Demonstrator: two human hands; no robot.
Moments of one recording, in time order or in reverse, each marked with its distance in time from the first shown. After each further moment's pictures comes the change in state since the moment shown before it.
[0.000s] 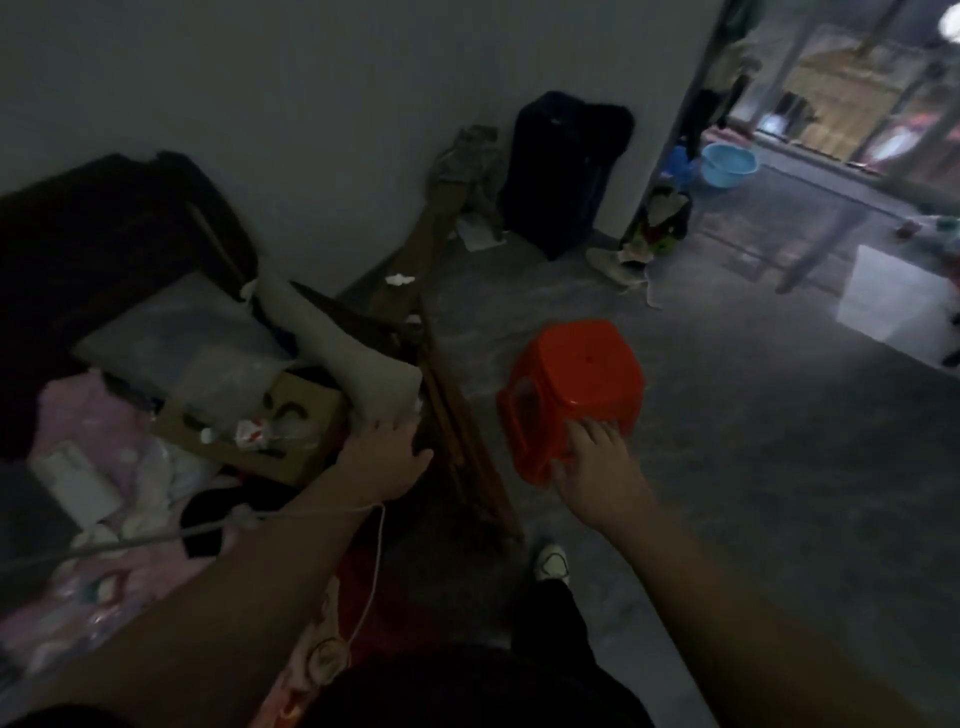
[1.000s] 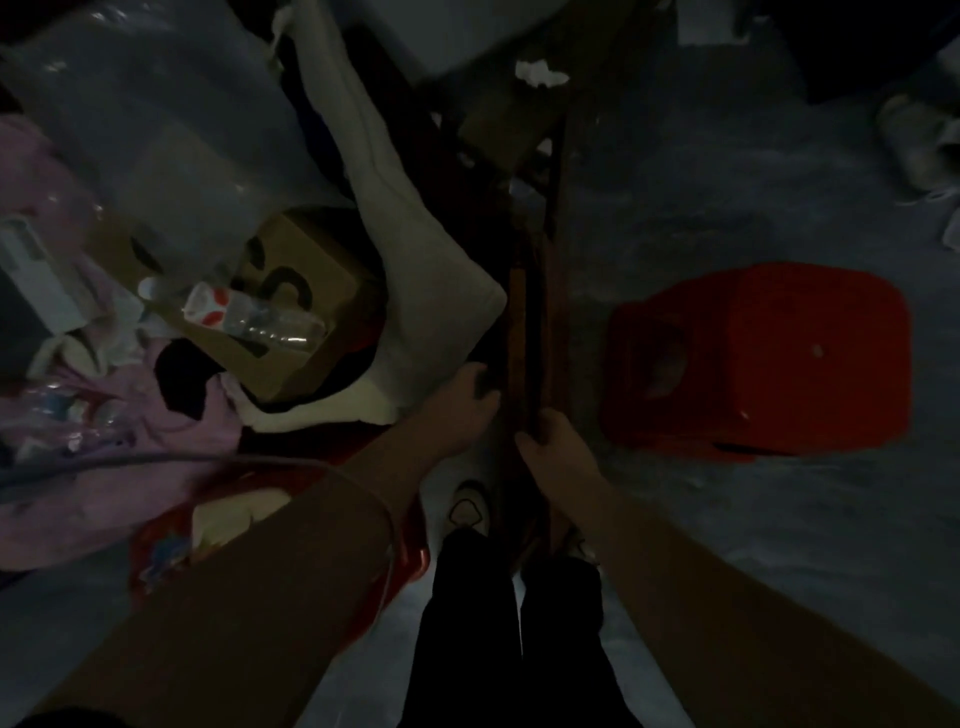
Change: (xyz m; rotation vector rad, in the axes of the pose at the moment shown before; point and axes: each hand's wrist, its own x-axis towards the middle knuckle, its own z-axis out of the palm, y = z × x) left_hand 0.285 -0.065 0.195 -0.792 -0.132 -0.453; right_hand 0.297 -0.022 0.287 0.566 -0.704 0.155
